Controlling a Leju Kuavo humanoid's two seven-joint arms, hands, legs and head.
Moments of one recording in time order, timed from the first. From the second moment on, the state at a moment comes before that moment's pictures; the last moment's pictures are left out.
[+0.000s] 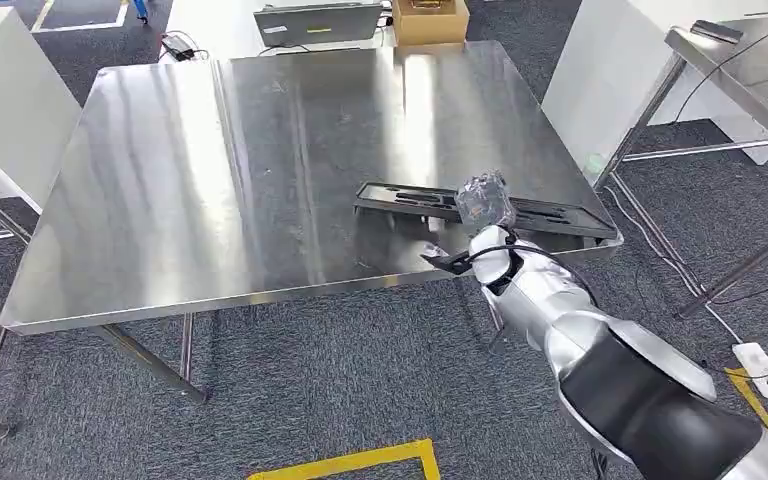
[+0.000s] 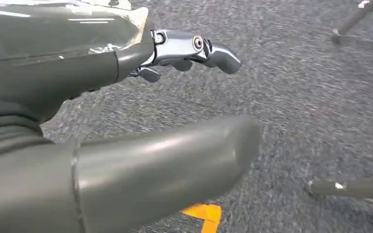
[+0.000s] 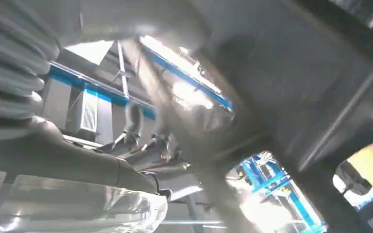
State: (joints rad) left arm -0.15 -0.08 0.88 -0.25 -0.41 0.30 -0.63; right arm -1.00 -0.04 0.99 -0.26 1.51 -0.31 0.46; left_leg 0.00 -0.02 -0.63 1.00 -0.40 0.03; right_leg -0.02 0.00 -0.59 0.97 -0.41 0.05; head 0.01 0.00
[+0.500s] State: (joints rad) left arm -0.16 -0.08 0.88 -0.25 -0.42 0.30 -0.61; right arm -1.00 -0.04 1.00 -0.25 1.51 -0.36 0.47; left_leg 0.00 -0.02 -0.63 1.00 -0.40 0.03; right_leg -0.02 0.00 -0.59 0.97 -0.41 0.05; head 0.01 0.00
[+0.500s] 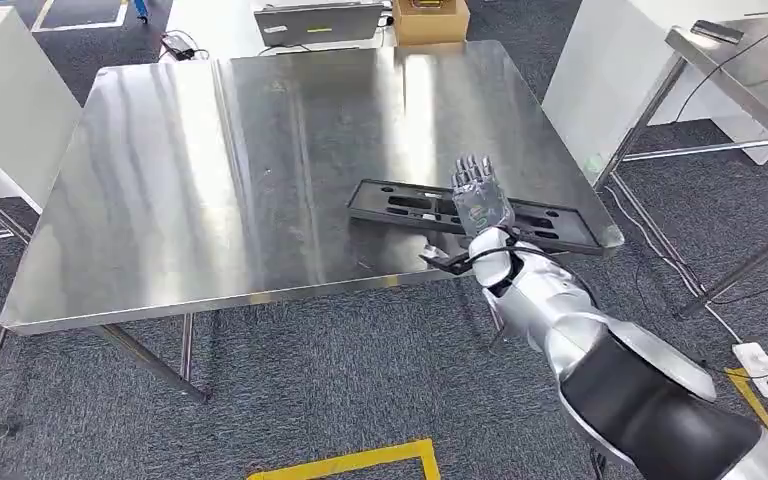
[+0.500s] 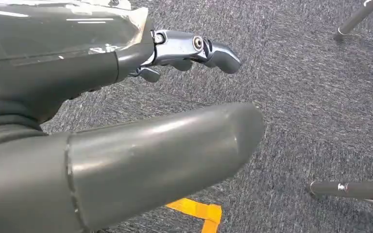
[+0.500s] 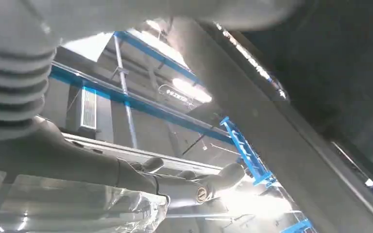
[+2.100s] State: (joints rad) left arm -0.12 -0.08 0.92 -0.25 -0.41 0.26 -0.68; right arm -0.34 0.10 0.32 -1.32 0.67 -0.67 -0.56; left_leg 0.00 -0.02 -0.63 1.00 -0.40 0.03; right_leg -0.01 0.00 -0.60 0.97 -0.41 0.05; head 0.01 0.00
